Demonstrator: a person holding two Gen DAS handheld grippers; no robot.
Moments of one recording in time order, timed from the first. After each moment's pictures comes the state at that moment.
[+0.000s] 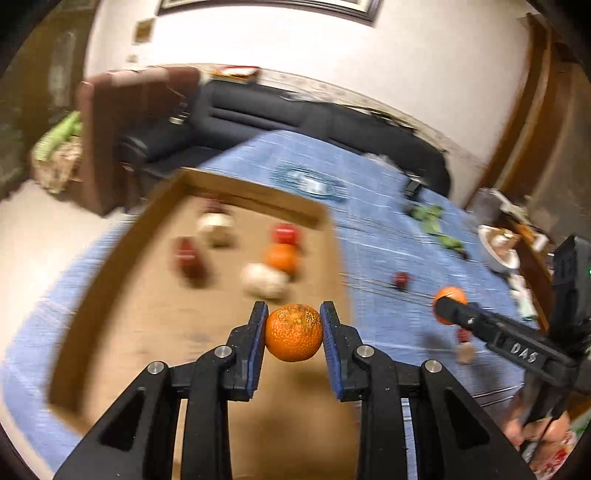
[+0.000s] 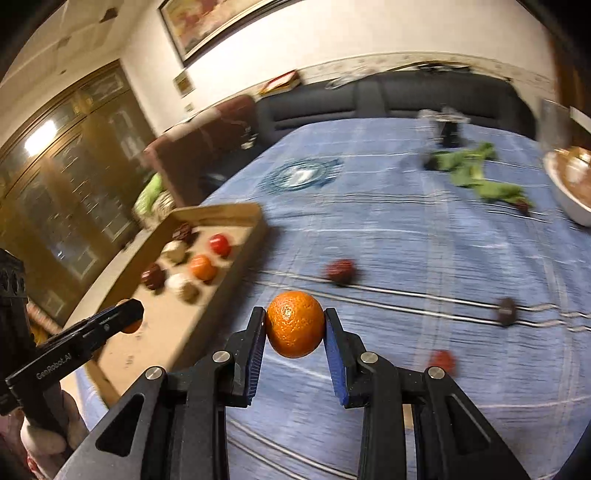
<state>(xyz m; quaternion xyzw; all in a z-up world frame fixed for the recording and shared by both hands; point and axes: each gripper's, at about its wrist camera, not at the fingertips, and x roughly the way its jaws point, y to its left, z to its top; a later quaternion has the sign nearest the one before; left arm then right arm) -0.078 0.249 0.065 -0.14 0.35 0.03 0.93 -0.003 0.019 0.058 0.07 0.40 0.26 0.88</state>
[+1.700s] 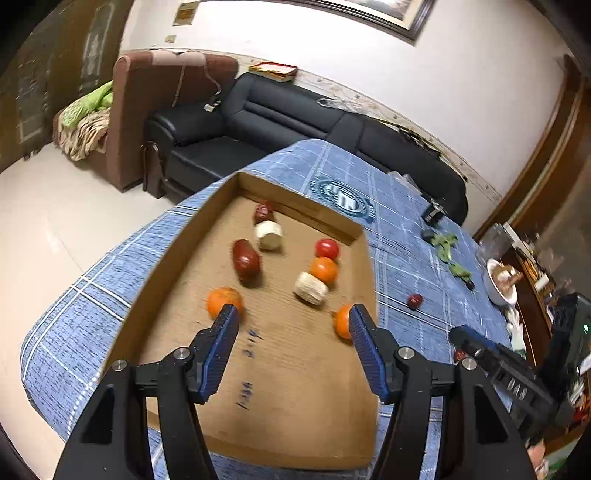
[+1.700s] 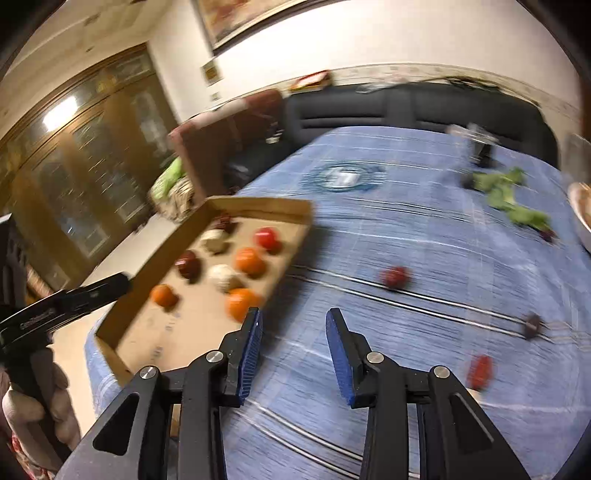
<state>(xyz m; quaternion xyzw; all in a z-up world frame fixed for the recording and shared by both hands) -0.098 0.280 0.083 -0.20 0.35 0.04 0.91 -0.022 0.035 0.072 0.04 0.39 0.28 0.88</state>
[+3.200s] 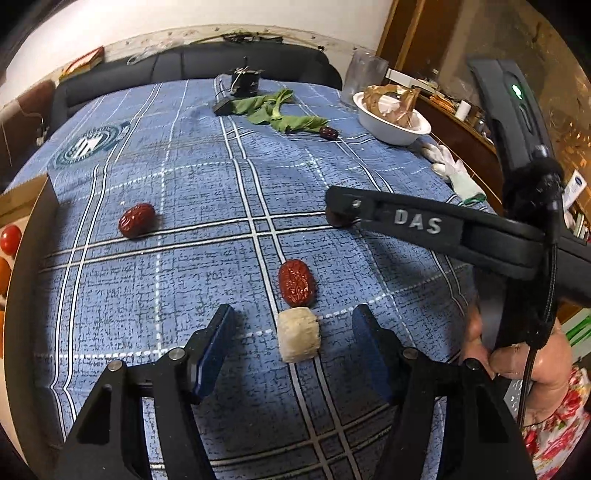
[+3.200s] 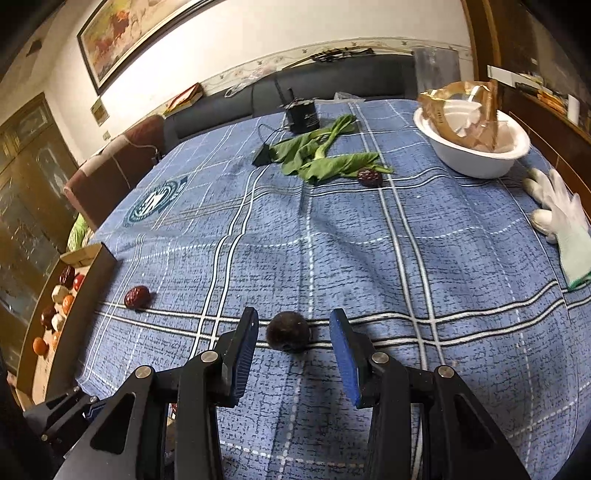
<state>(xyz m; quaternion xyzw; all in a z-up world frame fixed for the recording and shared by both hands) -0.006 0.008 0.008 0.00 0.44 -0.19 0.88 0.053 -0.132 0.014 0.10 0.42 0.10 0.90</state>
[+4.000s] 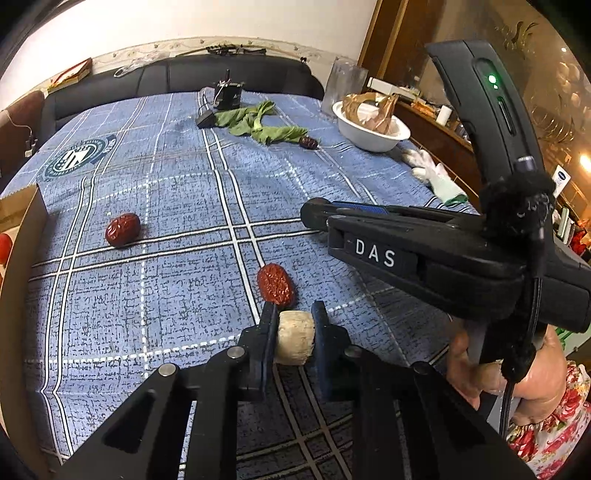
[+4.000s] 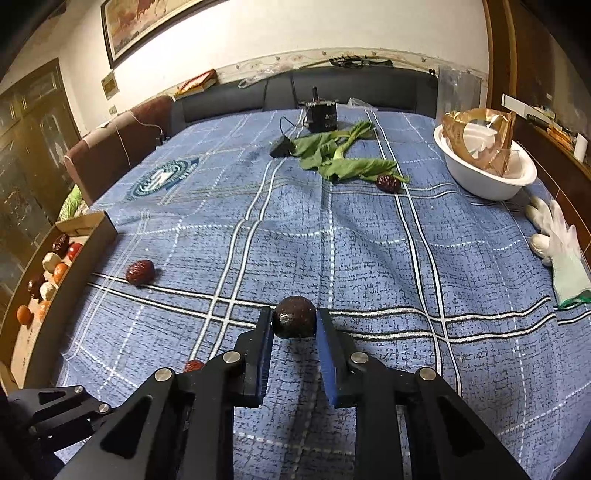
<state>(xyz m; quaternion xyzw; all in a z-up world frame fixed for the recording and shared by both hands) -0.013 0.008 0.010 -0.01 0.41 -0.23 0.88 0.039 -0.109 0.018 0.04 0.41 0.10 0.91</state>
